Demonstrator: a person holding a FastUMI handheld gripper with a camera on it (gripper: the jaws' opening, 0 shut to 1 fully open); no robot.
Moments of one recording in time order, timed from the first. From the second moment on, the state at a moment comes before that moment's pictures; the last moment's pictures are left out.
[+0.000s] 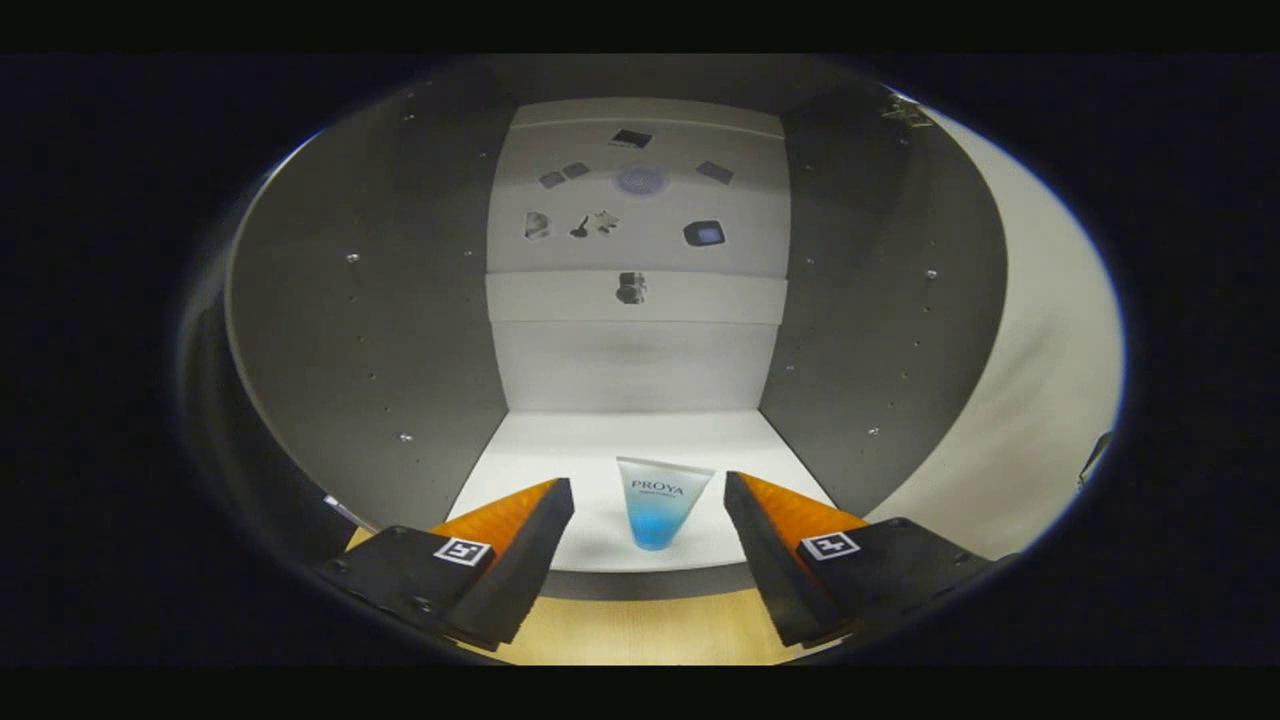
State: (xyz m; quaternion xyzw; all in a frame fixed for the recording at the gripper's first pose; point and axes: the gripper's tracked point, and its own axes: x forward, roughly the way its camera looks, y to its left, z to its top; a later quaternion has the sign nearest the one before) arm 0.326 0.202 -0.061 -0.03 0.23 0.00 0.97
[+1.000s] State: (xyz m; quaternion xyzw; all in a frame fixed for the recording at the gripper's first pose) arm 0.168 0.150 -0.006 0.00 0.09 -0.08 0.99
